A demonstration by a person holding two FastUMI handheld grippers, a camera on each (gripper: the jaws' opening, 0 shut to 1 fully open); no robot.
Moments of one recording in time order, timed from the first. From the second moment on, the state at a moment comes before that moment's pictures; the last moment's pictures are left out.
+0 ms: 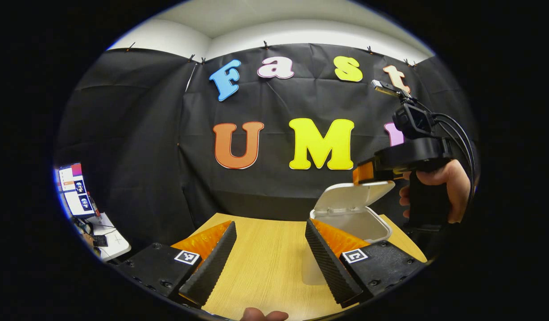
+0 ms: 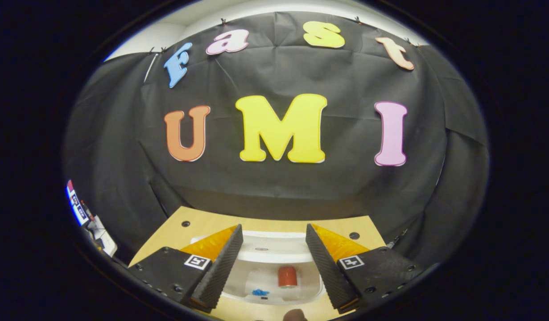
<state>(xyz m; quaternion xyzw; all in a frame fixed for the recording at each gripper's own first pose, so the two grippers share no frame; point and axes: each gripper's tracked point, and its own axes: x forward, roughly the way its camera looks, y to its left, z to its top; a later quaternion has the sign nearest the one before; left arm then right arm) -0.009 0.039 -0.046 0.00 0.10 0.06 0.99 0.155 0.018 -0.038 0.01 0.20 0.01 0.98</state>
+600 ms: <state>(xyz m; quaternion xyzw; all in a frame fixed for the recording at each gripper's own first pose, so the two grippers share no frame) -0.032 0.041 -0.048 0.00 0.10 0.05 0.99 0.107 0.015 -0.111 0.00 0.26 0.00 0.97</state>
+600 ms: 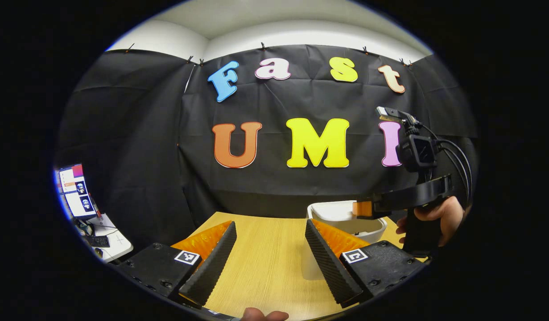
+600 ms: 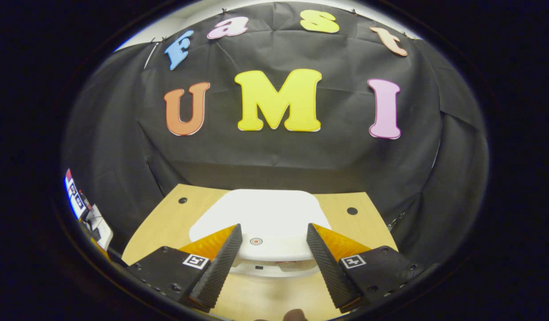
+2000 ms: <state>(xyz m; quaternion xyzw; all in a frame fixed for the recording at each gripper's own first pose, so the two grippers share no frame) -0.030 0.025 -0.061 0.00 0.11 0.04 0.99 0.092 0.017 -0.158 -0.02 0.23 0.02 0.97</state>
